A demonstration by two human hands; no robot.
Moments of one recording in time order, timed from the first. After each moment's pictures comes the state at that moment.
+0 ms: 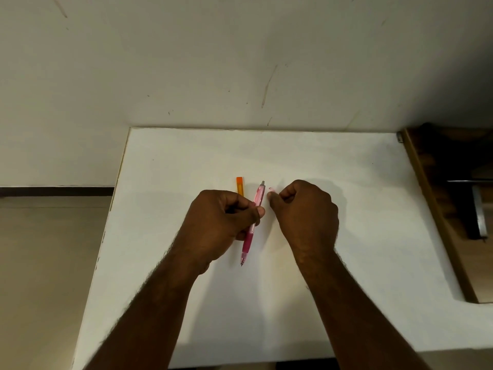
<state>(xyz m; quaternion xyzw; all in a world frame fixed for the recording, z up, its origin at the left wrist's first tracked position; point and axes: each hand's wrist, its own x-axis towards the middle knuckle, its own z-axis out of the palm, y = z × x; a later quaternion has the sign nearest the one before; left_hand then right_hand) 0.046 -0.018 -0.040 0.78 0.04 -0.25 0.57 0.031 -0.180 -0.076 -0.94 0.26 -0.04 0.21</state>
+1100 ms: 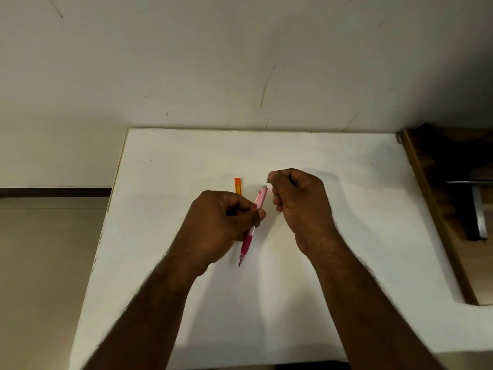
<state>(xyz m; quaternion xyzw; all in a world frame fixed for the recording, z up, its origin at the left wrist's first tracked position) 0.046 -0.020 -0.040 0.79 0.01 -0.25 0.56 0.042 -0.176 -0.047 -0.77 0.27 -0.02 0.58</state>
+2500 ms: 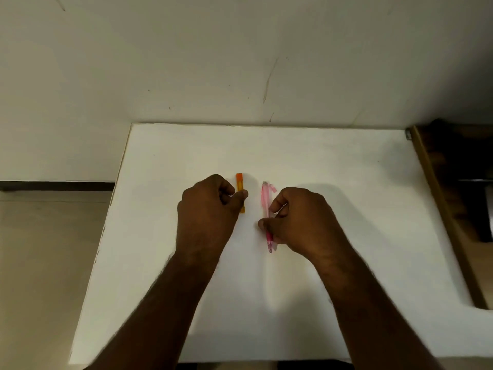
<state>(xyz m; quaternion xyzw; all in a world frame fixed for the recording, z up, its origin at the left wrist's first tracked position) 0.052 -0.024 -0.062 0.92 0.07 -0.04 0.37 0.019 -0.182 -0.042 -0.92 0.17 0.16 0.32</state>
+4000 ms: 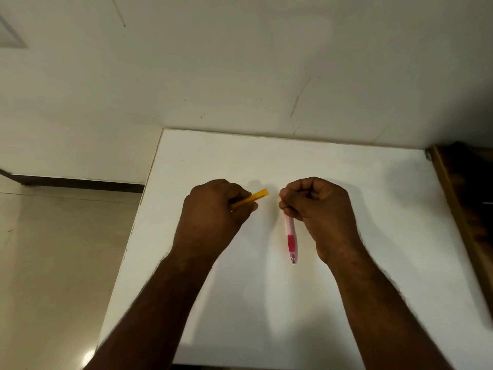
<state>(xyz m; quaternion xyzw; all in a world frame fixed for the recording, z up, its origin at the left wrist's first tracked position) 0.055 0.021 -0.044 0.92 -0.07 0.00 0.38 0.036 -0.168 -0.044 -0.72 0.25 0.00 0.65</state>
